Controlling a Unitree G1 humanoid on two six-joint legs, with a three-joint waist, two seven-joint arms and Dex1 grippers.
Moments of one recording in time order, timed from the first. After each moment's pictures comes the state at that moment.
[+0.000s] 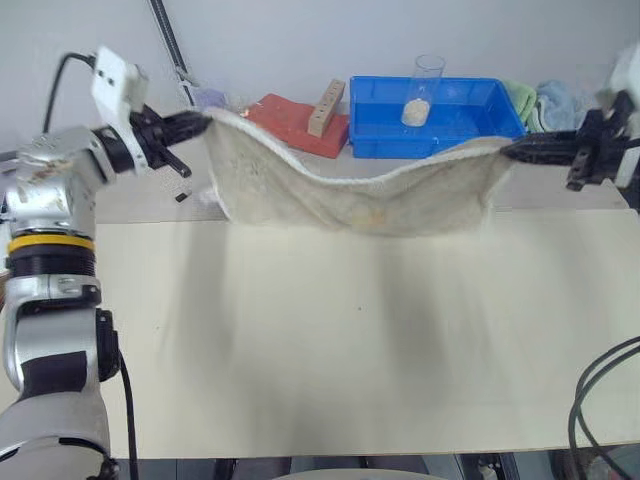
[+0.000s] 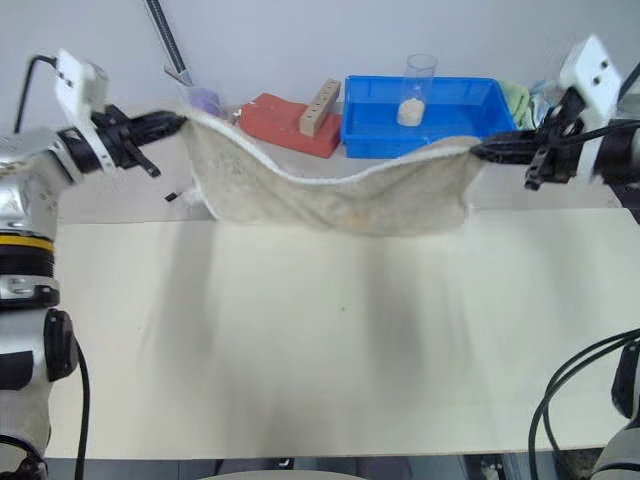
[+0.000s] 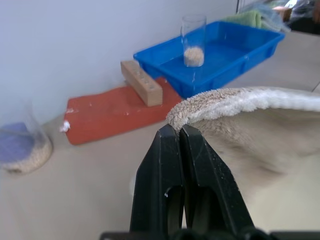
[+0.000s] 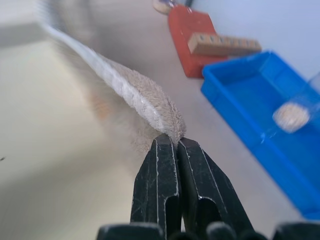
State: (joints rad) left arm -0.99 0.82 0.10 0.53 -0.36 0.43 -1.03; right arm -0.93 -1.12 -0.01 0.24 0.36 0.49 1.31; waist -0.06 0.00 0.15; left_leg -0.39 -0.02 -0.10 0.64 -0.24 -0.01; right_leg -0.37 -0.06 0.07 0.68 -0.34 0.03
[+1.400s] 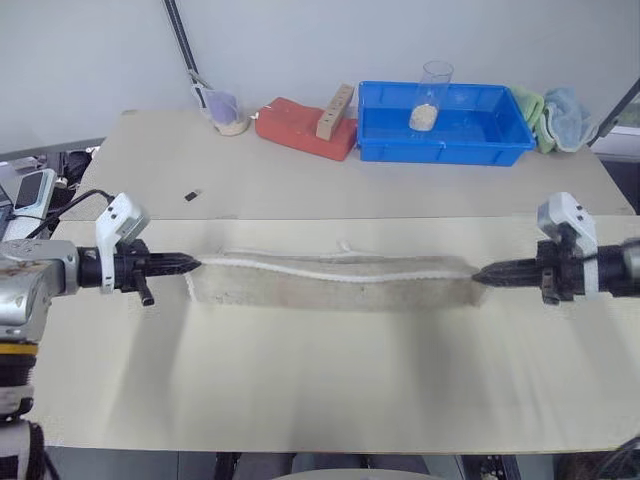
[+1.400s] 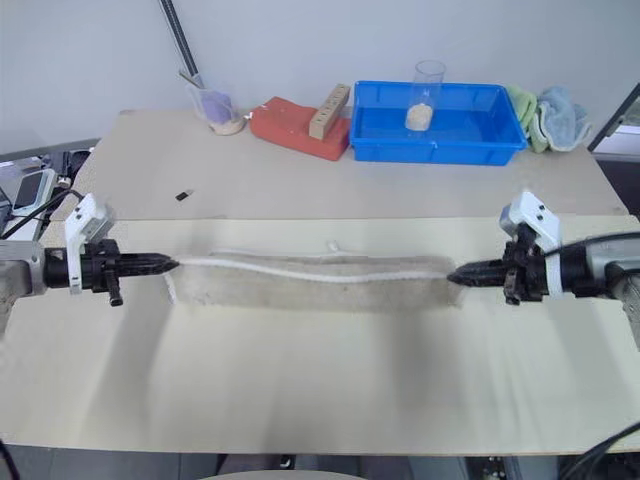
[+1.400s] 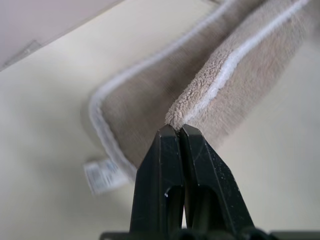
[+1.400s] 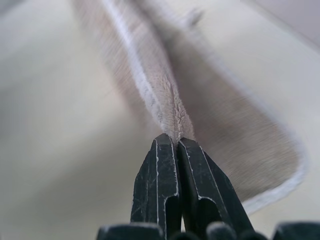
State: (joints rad) left arm -0.46 0.98 0.06 0.18 -0.43 0.71 -1.21; right arm -0.43 -1.09 -0.07 -0.04 0.52 0.80 1.25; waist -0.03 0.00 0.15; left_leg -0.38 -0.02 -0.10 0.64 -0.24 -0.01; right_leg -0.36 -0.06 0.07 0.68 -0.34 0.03
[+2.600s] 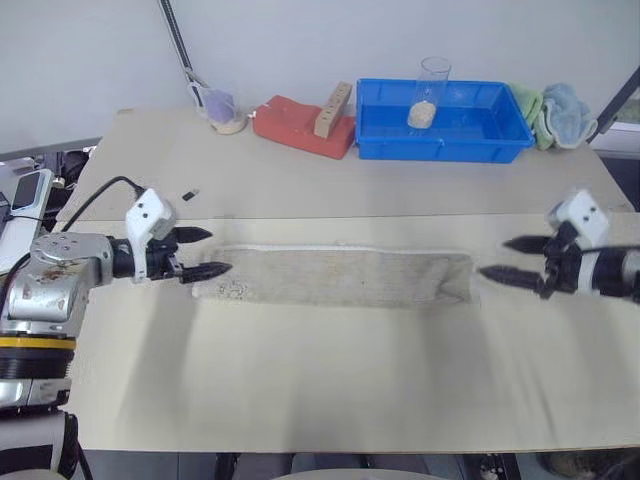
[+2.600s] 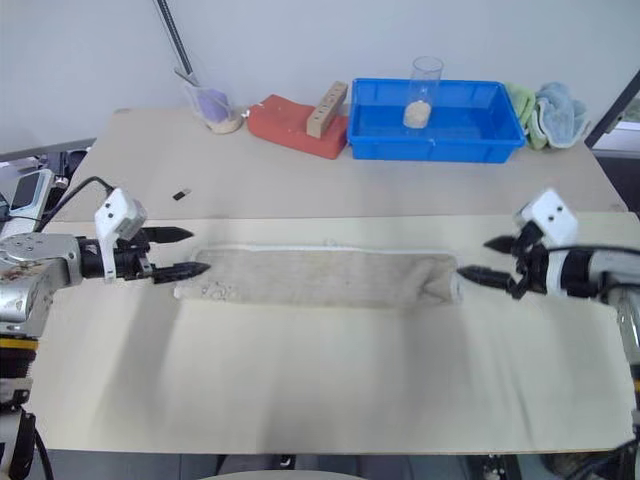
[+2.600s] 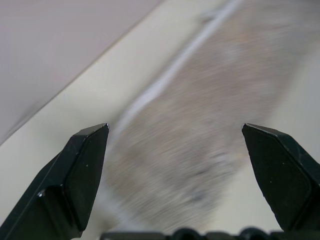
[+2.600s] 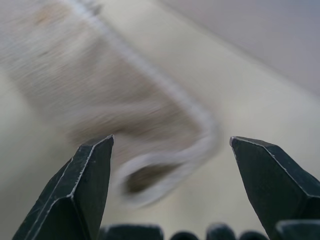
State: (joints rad) left arm -0.40 0.89 0.06 -0.02 -0.43 0.54 -1.22; right arm -0.19 -0.99 -0.24 -0.17 0.42 0.72 1.01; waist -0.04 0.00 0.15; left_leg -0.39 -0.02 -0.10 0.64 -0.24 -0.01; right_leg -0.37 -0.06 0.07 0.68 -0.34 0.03
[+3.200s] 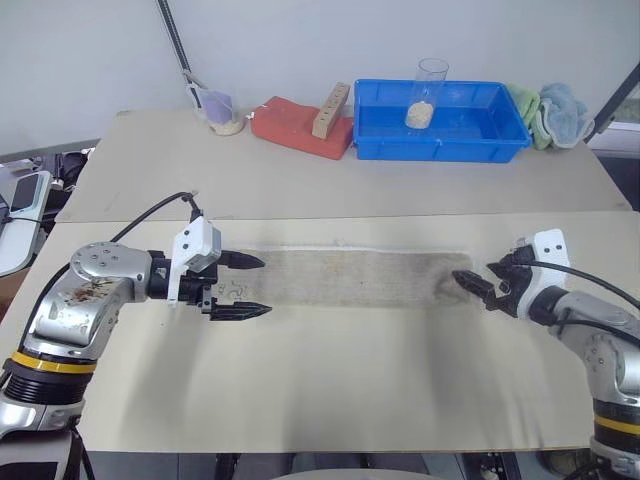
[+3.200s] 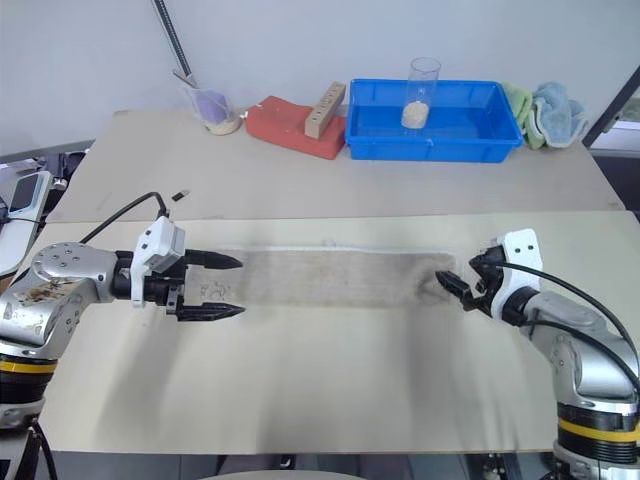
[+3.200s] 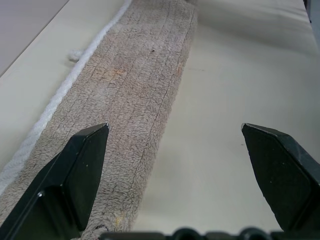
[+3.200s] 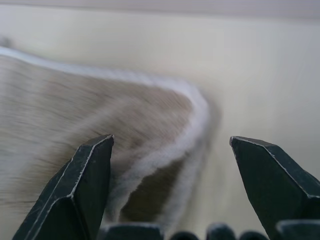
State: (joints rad) left arm -0.37 0.86 -0.03 -0.14 -0.46 0.49 -1.29; right arm -0.15 -0.63 -0.31 -0.23 0.44 0.93 0.49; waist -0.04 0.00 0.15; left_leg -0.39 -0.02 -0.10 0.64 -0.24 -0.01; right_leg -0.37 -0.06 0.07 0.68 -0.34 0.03
